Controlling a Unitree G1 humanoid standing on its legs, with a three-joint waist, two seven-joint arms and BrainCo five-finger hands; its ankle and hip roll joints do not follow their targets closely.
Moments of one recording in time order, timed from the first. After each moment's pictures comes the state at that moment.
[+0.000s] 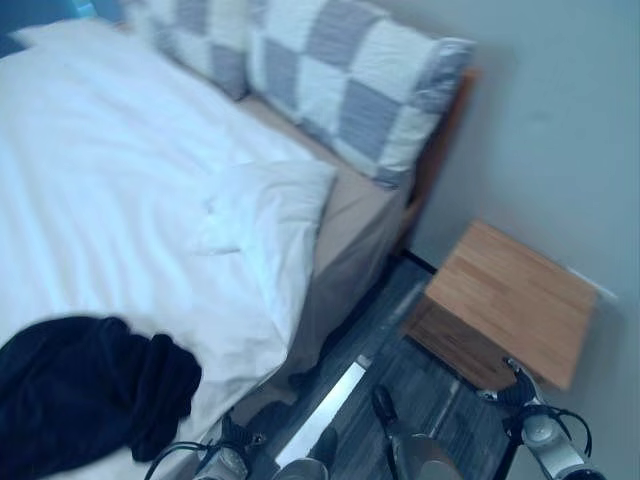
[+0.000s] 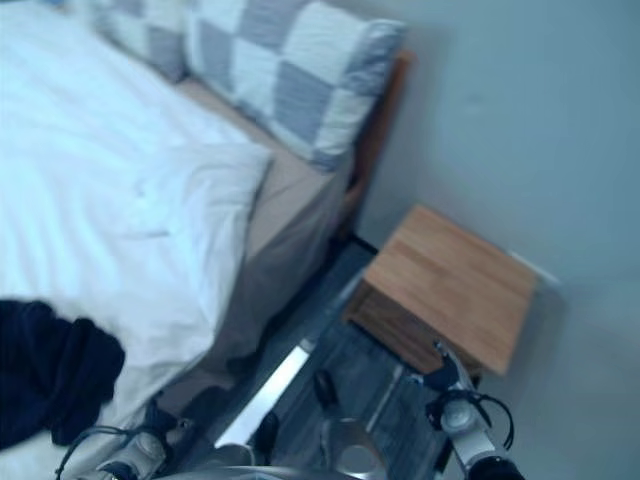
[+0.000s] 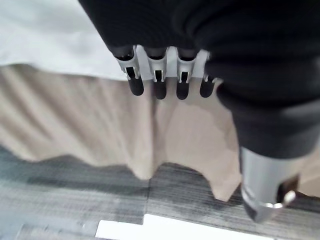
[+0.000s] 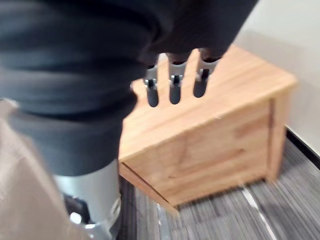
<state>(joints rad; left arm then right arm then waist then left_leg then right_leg) -0.08 0.28 -0.23 1.24 0.29 0.03 0.28 -0.01 -0.45 0.21 0.63 -0.20 0.03 -0.25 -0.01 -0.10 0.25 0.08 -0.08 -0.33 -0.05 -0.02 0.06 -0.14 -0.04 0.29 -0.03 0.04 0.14</state>
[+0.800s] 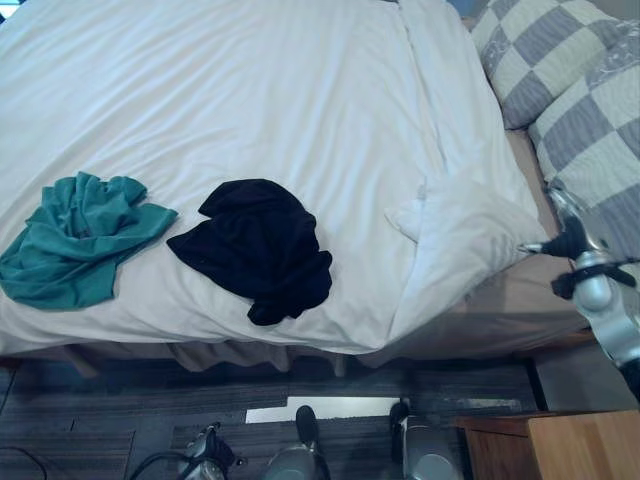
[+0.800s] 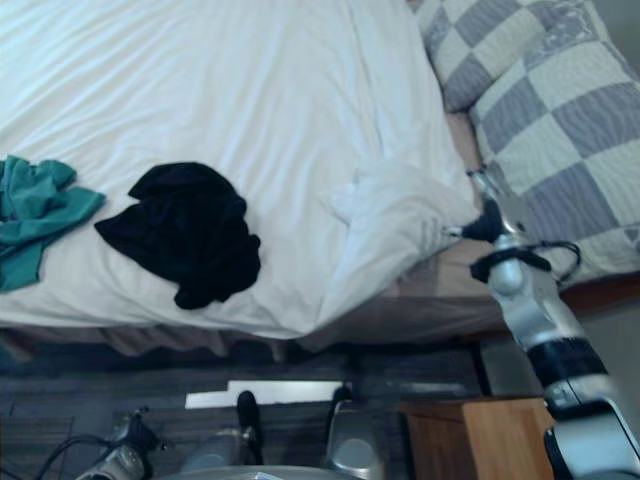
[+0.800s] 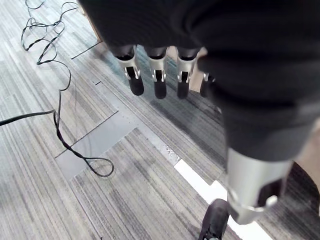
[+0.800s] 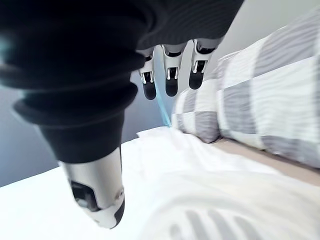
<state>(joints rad) -0.12 0.35 -0.34 1.27 0.33 0.04 0.21 -0.51 -0.84 0.29 0.42 -0.31 0.00 -0.27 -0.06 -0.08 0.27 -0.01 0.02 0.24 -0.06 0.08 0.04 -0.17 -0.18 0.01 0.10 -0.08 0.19</state>
